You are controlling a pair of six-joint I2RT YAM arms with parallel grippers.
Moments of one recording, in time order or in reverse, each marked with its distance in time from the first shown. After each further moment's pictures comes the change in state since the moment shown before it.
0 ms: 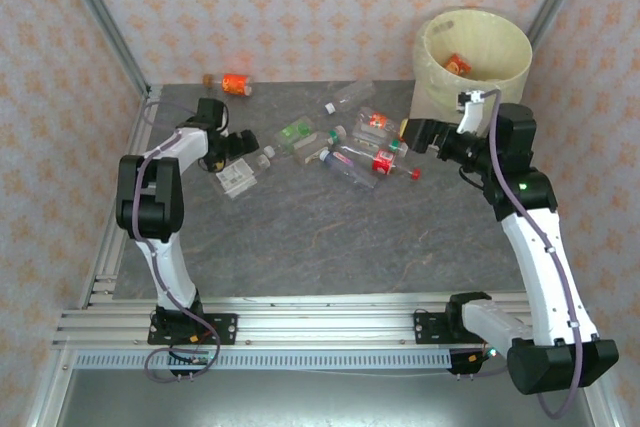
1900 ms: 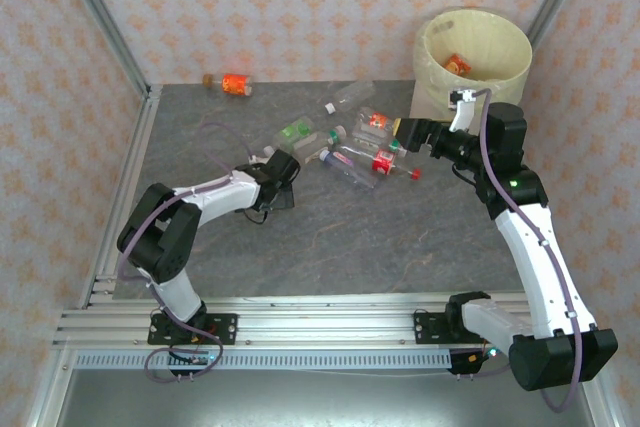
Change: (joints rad) left arm -0.517 -0.204 -0.300 -0.095 -0.535 -0.218; right arm 0.023 0.027 -0.036 0.103 0.007 -0.002
